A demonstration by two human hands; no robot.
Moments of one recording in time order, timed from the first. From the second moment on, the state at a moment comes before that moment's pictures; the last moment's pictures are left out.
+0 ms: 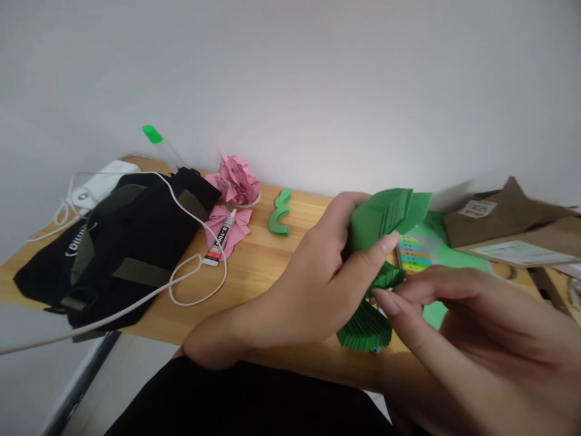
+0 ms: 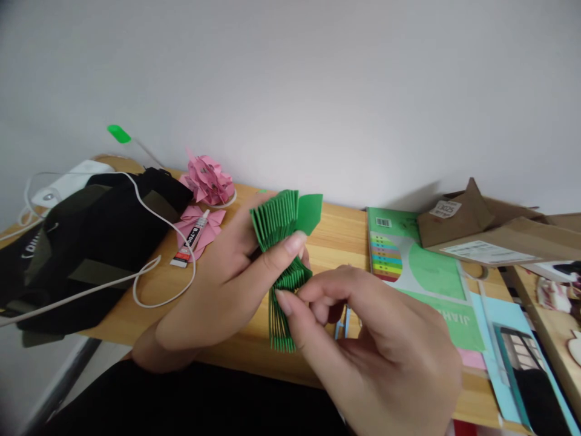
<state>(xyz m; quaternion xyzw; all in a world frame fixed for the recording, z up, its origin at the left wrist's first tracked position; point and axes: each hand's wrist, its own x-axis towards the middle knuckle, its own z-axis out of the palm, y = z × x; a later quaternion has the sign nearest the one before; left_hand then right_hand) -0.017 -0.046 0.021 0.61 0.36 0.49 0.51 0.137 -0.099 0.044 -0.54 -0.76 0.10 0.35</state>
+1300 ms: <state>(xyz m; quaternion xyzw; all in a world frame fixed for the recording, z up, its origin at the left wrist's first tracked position) -0.010 -0.019 0.007 0.33 0.30 0.51 0.74 0.141 -0.039 -0.020 -0.42 -0.55 0.64 0.34</state>
